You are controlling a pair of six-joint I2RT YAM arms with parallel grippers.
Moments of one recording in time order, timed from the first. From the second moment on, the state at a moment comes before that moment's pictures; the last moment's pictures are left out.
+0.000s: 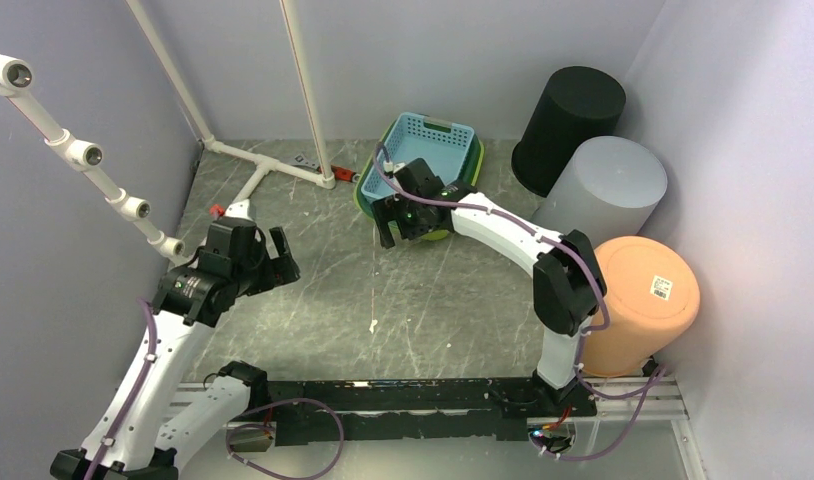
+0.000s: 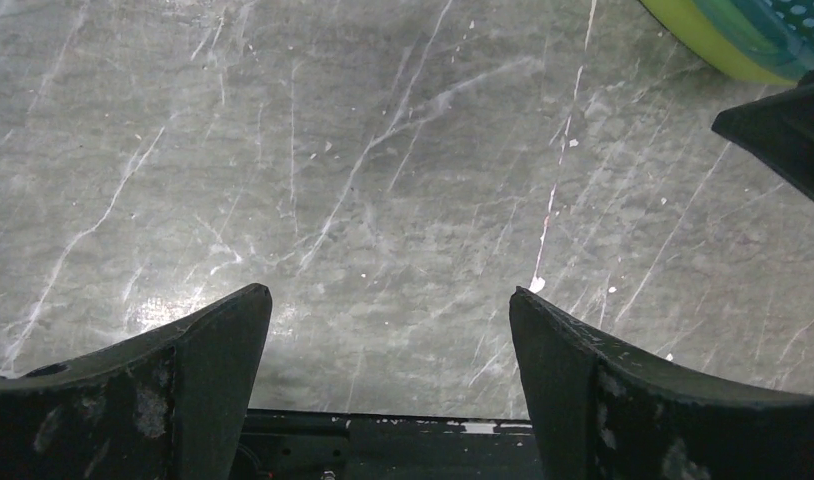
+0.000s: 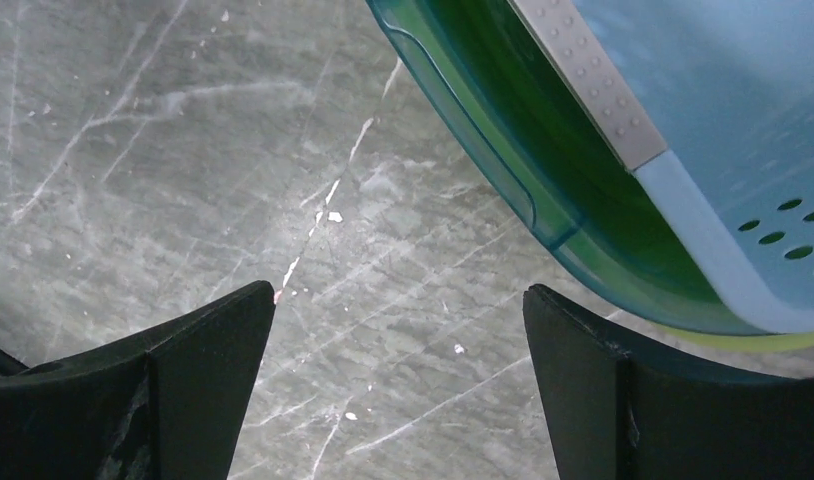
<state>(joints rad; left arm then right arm) -0.31 0.82 1.01 -1.01 -0.16 -0.56 0.70 1.84 1.52 -0.60 -0.06 0.26</state>
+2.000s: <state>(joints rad) -0.31 0.68 0.87 -0.99 -0.50 -0.52 1.48 1.72 1.19 -0.26 -0.15 0.12</state>
